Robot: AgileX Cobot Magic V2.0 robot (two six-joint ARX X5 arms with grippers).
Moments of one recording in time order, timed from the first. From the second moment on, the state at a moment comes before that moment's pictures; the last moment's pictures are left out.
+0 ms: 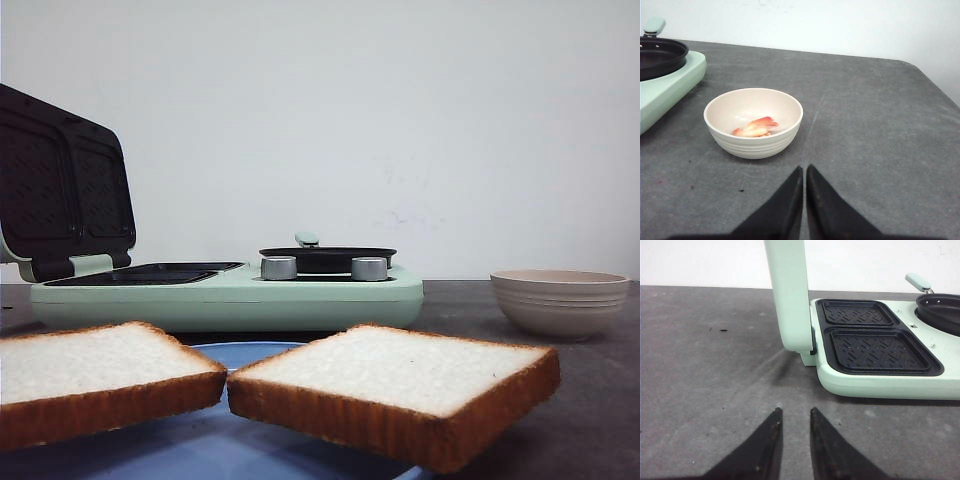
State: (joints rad) left arm -0.03 0.00 0.03 -0.18 0.02 -0.03; right arm 0.11 0.00 0.02 -0.16 0.08 -0.01
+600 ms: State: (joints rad) left arm -0.03 0.00 0.03 -0.18 0.15 -0.25; right arm 0.11 0.00 0.01 -0.14 0.07 0.17
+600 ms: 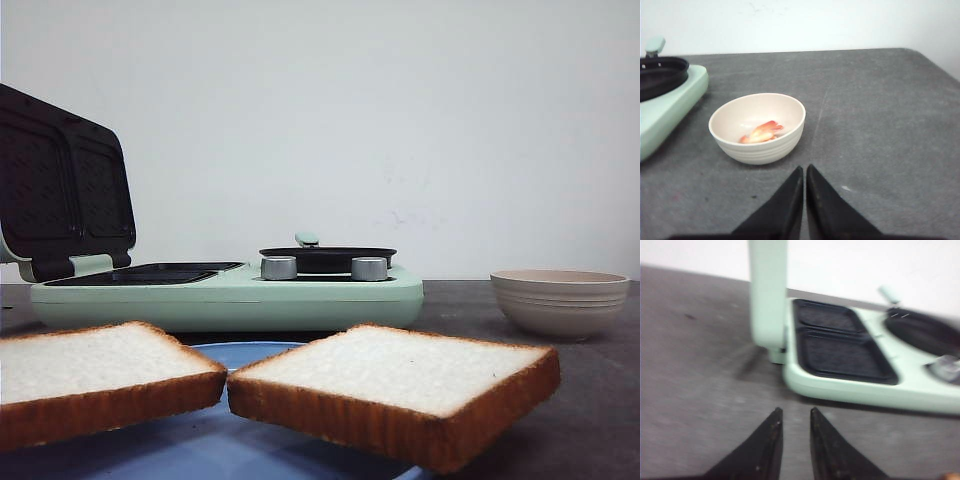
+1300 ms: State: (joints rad) left arm -0.03 0.04 0.10 -0.08 0.35 -0.60; right arm 0.11 0.06 0.21 -0.04 -0.18 0.51
